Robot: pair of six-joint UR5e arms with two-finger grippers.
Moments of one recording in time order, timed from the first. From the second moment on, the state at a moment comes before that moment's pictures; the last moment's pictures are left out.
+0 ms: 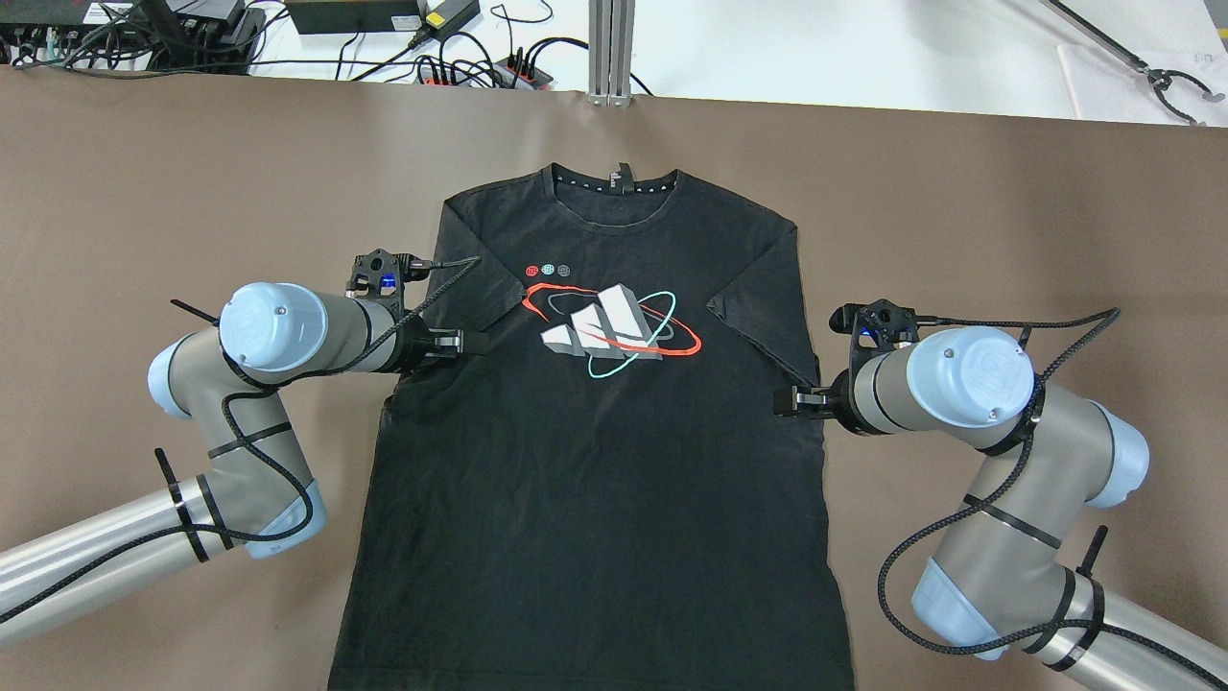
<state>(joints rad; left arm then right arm) -0.66 -2.09 -1.40 -2.40 -1.78 -1.21 0.66 -1.29 1.80 -1.22 1.80 1.16</state>
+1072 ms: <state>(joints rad) -0.64 -1.89 -1.65 -2.40 -1.78 -1.22 0.65 -1.29 1.82 -1.22 1.80 1.19</state>
